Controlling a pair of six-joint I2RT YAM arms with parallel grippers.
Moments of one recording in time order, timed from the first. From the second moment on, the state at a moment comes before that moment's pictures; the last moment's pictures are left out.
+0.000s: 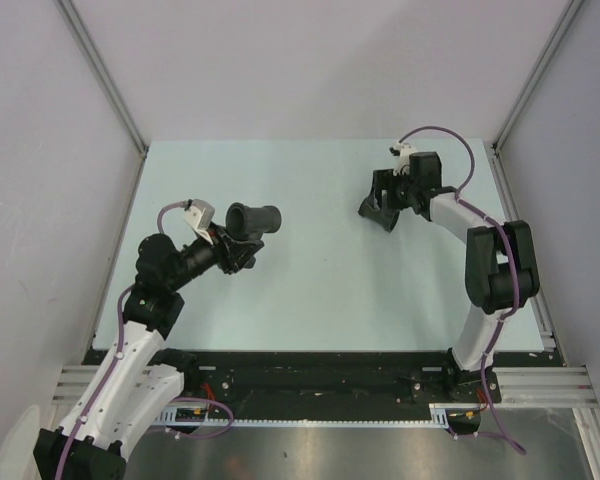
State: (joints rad) left arm -0.25 0.69 0.58 0.05 0.59 -0.26; right arm 0.18 1.82 1.25 -0.06 -0.27 0.11
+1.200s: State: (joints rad) left arm -0.25 0.69 0.58 0.05 0.59 -0.26; right arm 0.54 1.64 1.23 -0.43 -0.19 0.30
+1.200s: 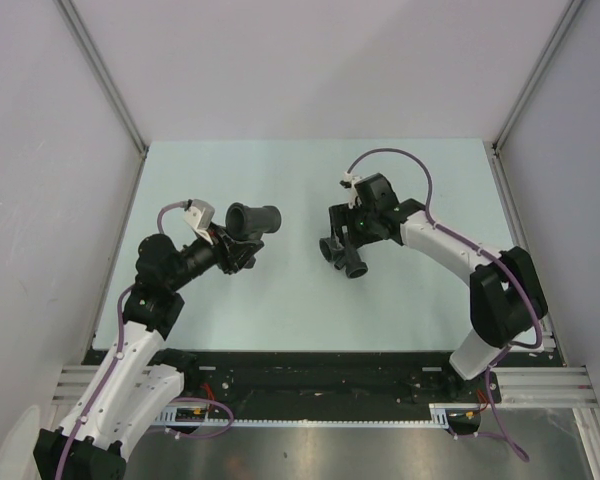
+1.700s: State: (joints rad) left arm -0.25 0.69 0.58 0.05 0.57 -0.26; right arm 0.55 1.72 1.22 -0.57 -0.09 0.19
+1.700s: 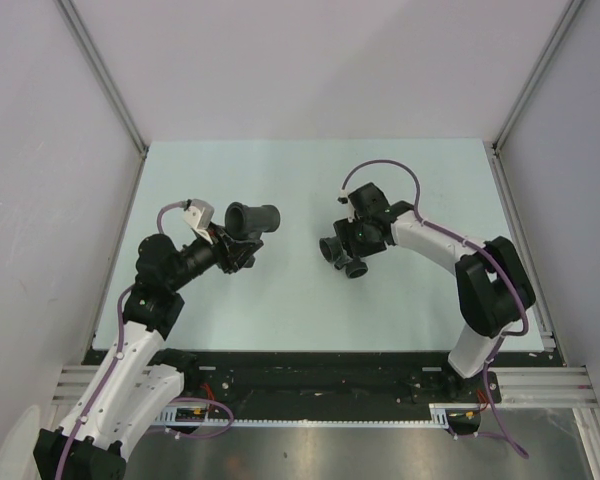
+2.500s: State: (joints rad) left arm -0.25 0.65 0.58 0.05 0.57 -0.26; right arm 0.60 1.66 1.14 -0.63 -0.02 0.25
